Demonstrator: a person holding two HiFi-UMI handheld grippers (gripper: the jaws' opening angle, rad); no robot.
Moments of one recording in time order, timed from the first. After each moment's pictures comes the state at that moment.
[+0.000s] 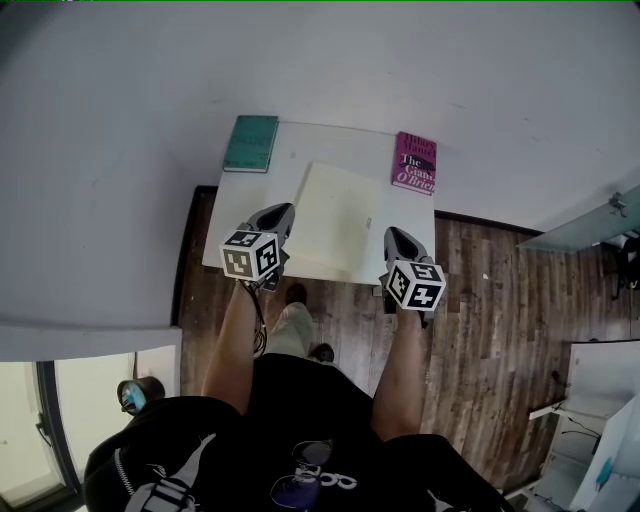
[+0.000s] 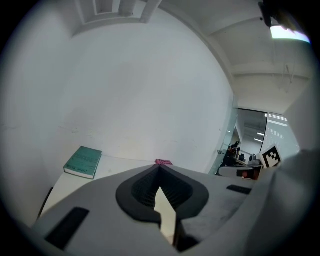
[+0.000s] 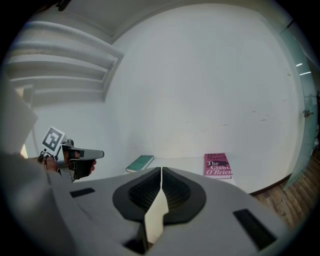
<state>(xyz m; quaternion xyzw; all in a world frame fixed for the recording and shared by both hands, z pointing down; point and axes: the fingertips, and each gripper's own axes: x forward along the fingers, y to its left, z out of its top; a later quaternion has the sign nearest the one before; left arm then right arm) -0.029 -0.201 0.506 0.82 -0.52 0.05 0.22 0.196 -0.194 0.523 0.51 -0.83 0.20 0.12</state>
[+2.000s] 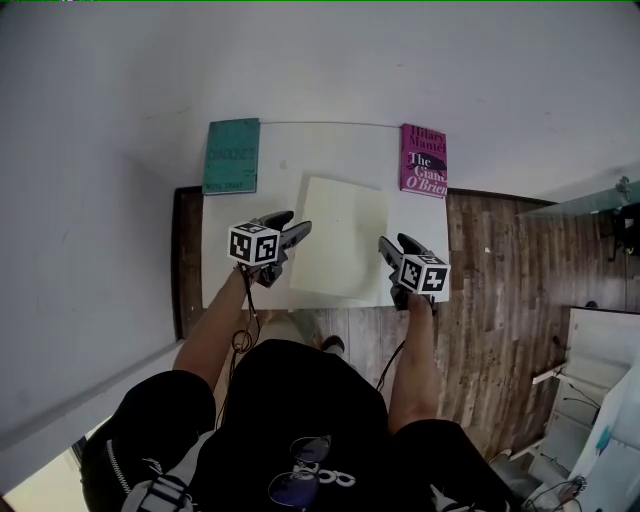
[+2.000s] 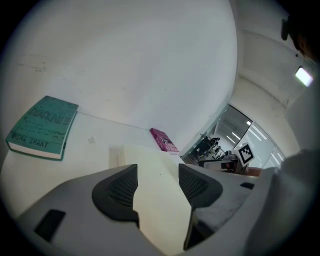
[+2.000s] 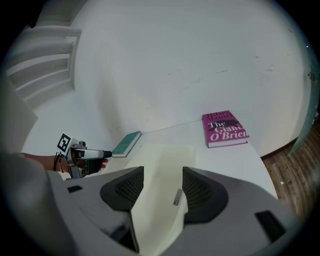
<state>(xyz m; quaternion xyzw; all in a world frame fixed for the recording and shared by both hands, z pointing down) -0.044 -0.348 0.672 0.85 -0.33 0.13 0.38 0.177 -0.318 0.682 0.48 -0.78 0.36 0.19</state>
